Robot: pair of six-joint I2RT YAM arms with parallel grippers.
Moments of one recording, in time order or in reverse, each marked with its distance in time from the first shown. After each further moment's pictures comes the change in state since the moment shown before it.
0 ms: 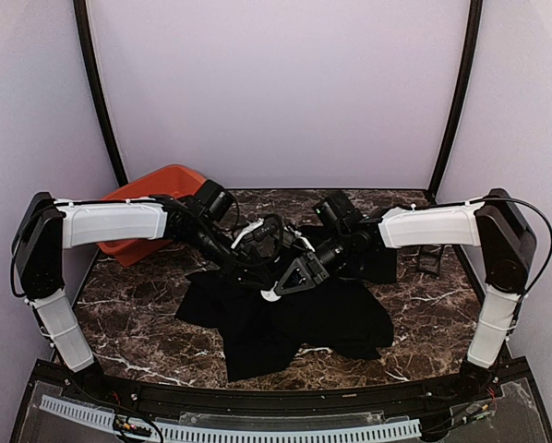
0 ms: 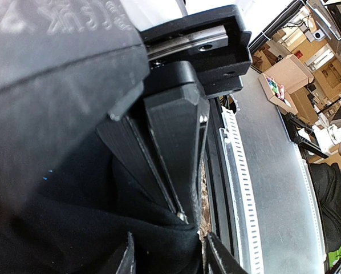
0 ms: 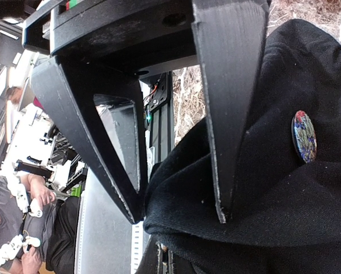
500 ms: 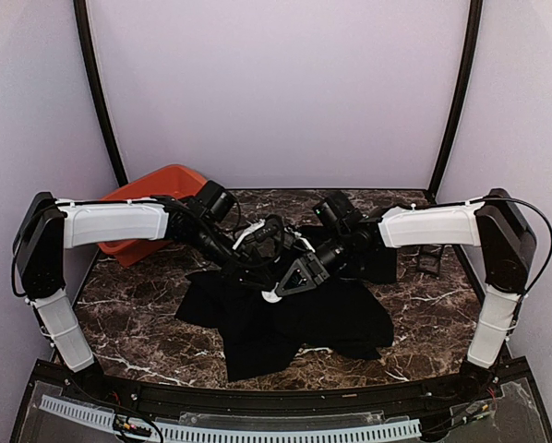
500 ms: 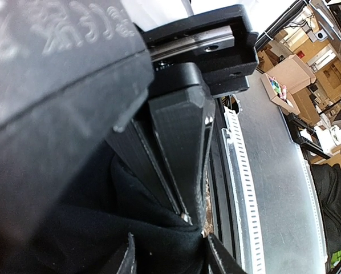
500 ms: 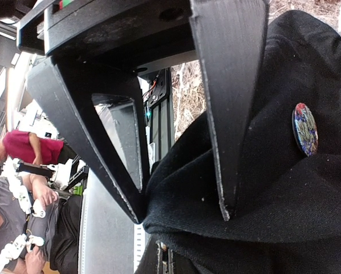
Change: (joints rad) left arm -0.007 0.008 0.001 0.002 -0.011 0.000; right arm 0.000 0.000 0.005 -0.029 0.004 0.003
